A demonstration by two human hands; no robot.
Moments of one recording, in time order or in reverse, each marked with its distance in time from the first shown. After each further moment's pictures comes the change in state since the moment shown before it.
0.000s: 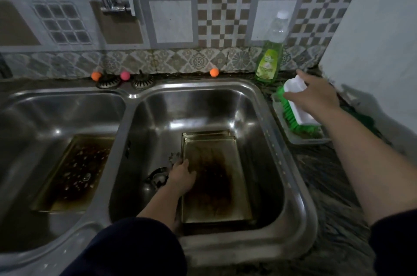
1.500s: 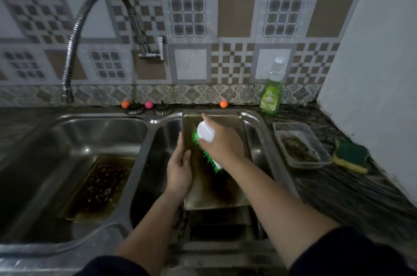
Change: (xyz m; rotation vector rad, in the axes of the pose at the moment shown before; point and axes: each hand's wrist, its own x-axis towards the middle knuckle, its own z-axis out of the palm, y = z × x) left_hand -0.079 0.041 -0.065 -1.044 0.525 0.400; right_hand -0.115 -0.125 0.089 0.074 -0.114 -0.435
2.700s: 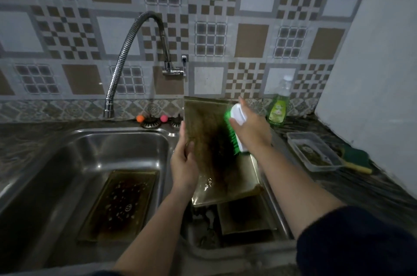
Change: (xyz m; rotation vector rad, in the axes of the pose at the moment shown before) left_hand 0.022 0.051 -0.090 -0.215 -0.047 0.232; right_hand 0.024 -0.064 -0.008 -0.052 0.321 0.154
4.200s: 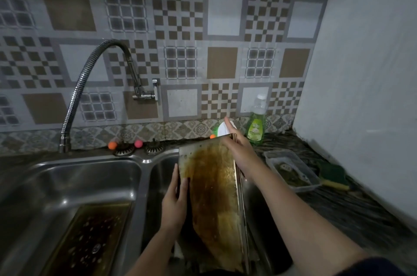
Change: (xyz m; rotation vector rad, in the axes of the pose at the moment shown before) left_hand -0.006 -0.045 0.038 0.224 -0.103 -0.267; right_hand 0.006 0.024 -0.049 0.726 -0.318 0.151
